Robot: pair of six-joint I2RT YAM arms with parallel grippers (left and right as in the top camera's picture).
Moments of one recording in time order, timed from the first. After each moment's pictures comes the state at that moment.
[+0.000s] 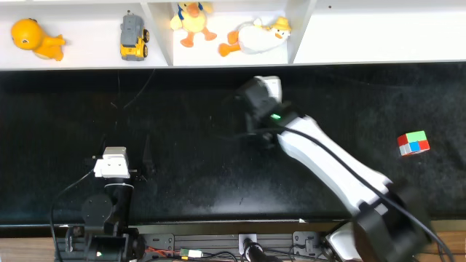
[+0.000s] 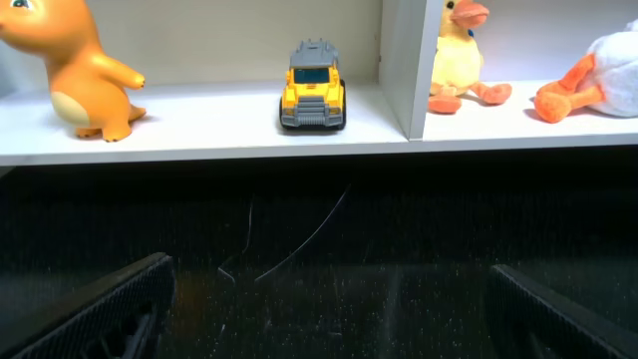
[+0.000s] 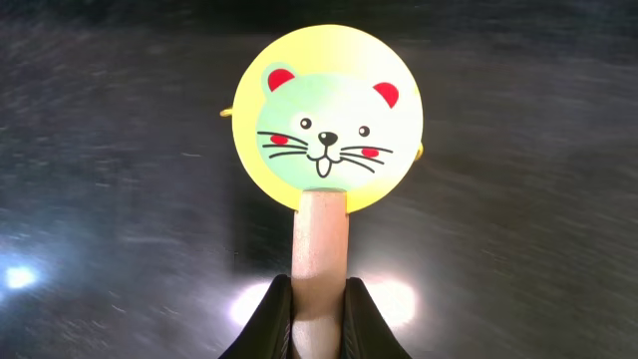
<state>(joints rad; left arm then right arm) -0.03 0.01 0.01 -0.09 -0.02 0.03 0.58 1.57 1.07 -0.69 0.27 0.50</state>
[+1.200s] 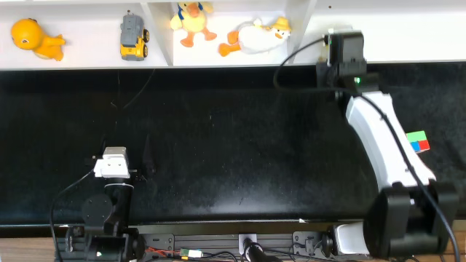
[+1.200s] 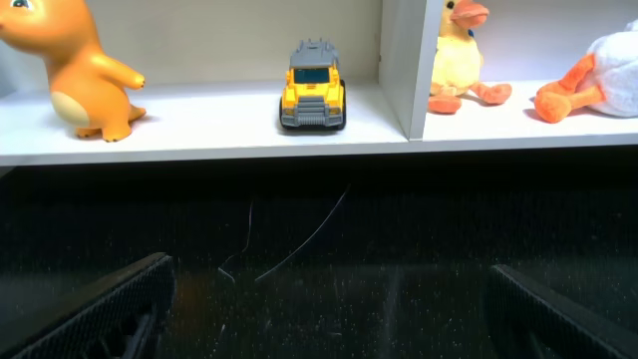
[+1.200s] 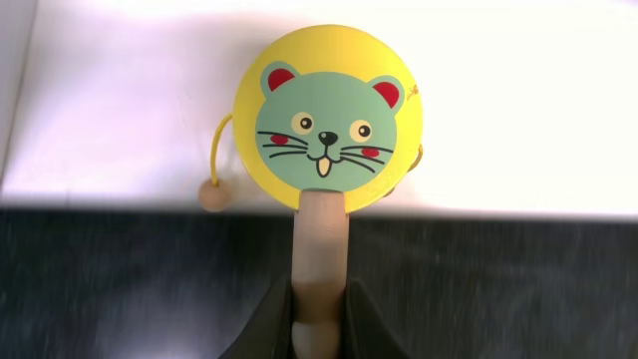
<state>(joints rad) -0.03 0.01 0.01 -0.09 -0.02 0.03 0.09 1.62 1.21 -0.50 0.26 -0.07</state>
